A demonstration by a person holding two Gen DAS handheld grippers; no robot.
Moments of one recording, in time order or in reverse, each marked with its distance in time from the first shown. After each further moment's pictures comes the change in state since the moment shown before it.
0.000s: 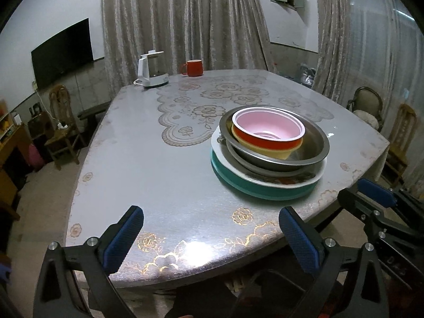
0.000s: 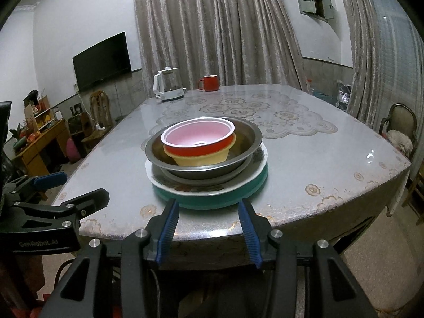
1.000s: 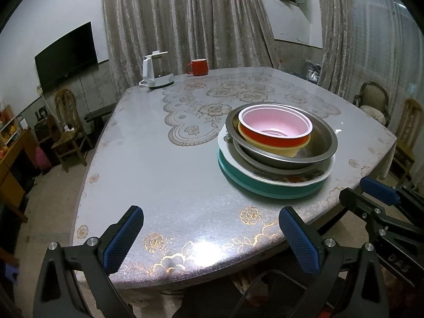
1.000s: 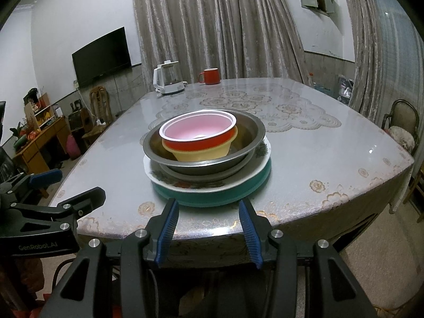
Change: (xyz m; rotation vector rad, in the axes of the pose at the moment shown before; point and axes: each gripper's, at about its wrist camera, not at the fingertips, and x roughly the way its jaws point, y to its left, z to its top) left arm 0.008 -0.003 -0.001 0.023 0.004 0.050; right arm 0.011 -0.001 0.000 0.005 0.036 0.010
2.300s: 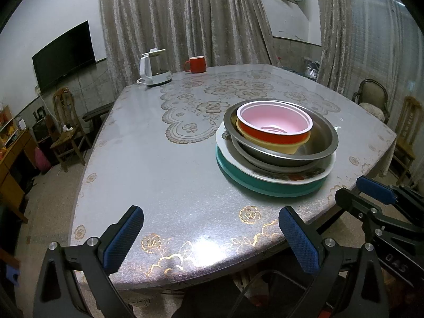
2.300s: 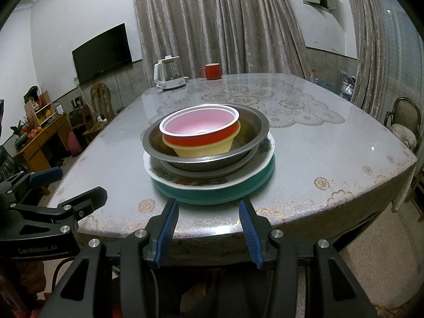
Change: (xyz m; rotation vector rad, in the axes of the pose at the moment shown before) left arm 0.006 -0.001 -0.001 0.008 0.012 -0.006; right arm 0.006 0.001 0.000 0.004 0.026 0.009
